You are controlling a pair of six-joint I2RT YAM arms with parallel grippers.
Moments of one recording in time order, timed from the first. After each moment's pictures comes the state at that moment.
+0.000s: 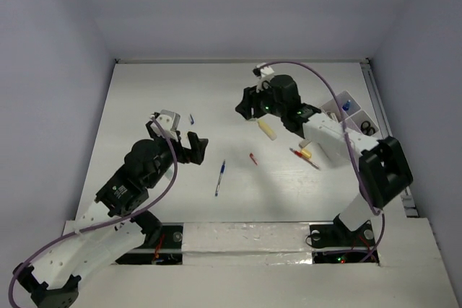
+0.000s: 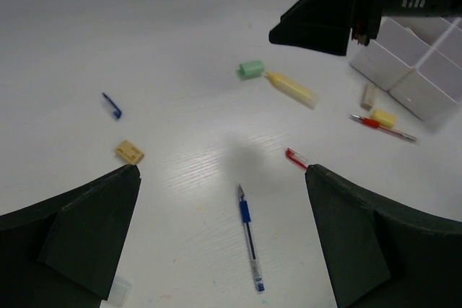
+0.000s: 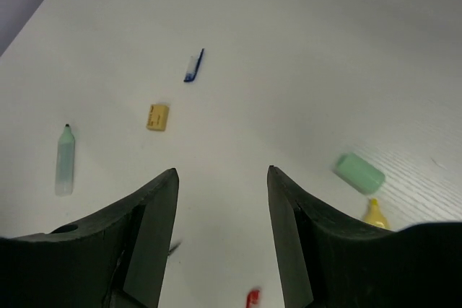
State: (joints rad) left arm -0.71 0.58 0.70 -0.32 -0.22 -0.26; right arm 0.58 1.60 1.17 0.06 -0.23 0.23
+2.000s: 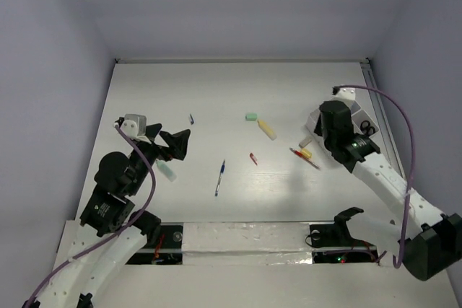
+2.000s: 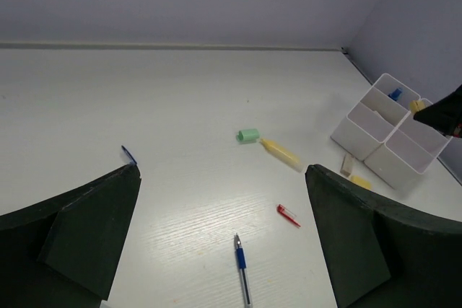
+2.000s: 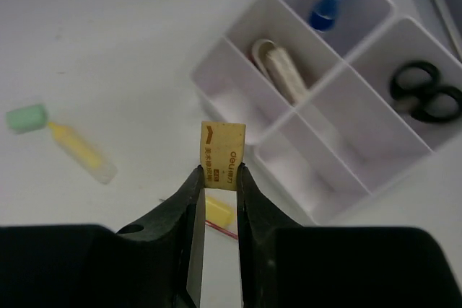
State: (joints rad) left arm -0.49 0.41 0.70 -0.27 -0.10 -0.29; right arm 0.44 1.05 0.88 -0.35 0.56 0.37
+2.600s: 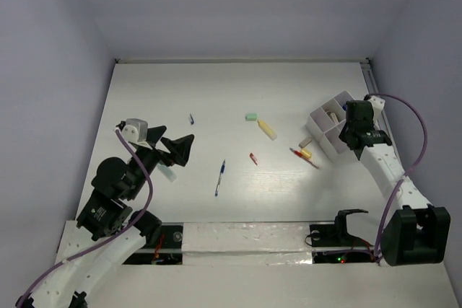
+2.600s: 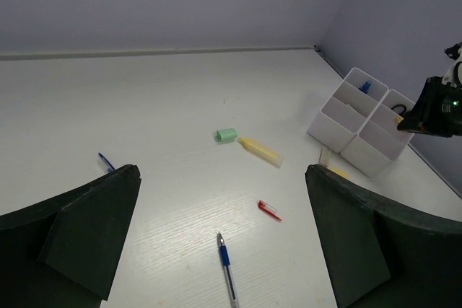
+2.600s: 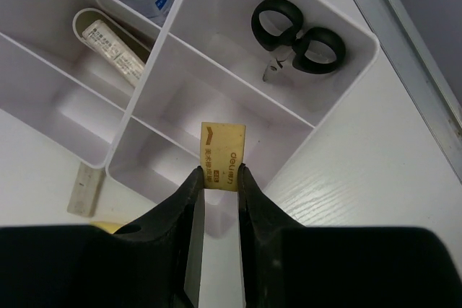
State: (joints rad) left arm -0.59 0.37 0.70 -0.27 -0.12 -0.28; right arm 0.04 1.12 0.83 -0.51 0.48 0.41
